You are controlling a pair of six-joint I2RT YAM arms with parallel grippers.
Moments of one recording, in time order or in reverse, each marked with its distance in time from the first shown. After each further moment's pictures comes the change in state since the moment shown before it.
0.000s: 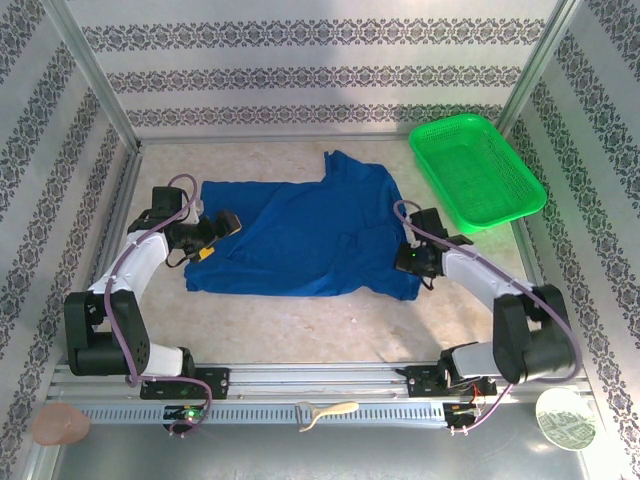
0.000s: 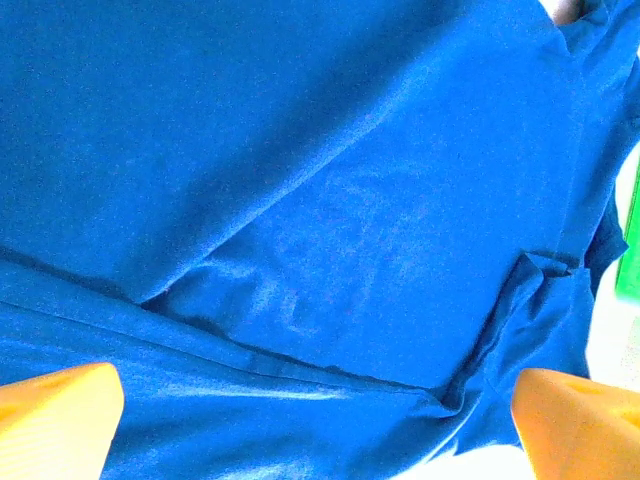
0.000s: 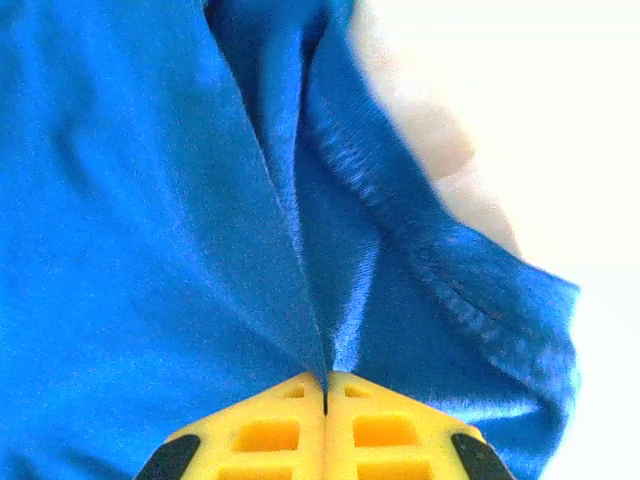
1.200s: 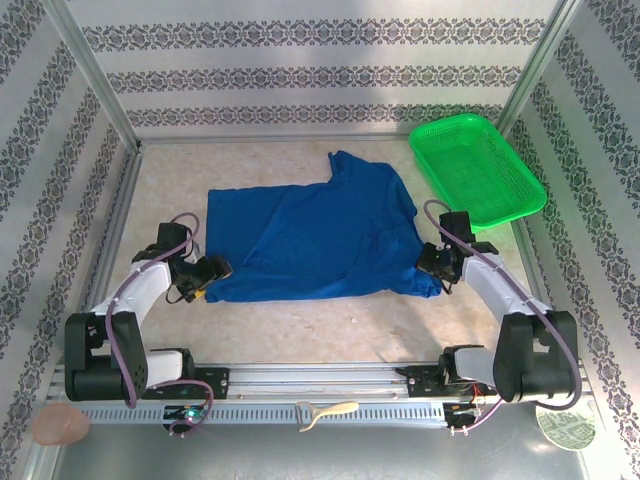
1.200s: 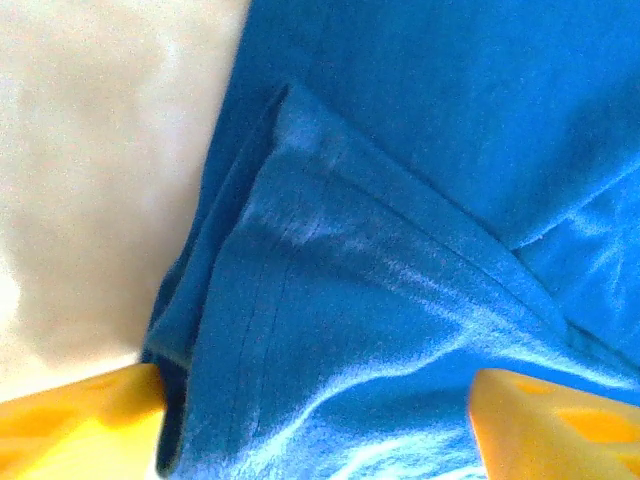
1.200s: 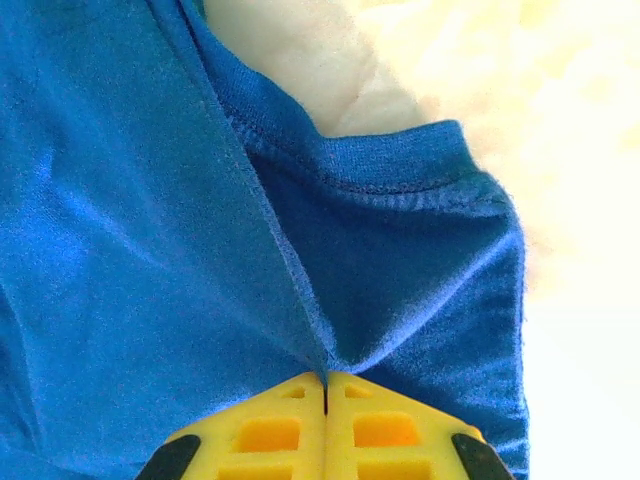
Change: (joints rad) left arm 0.000 -0.133 -0.288 -0.050 -0.193 -0.004; right arm -0.174 -0.098 -0.045 -0.068 -0.013 -0.018
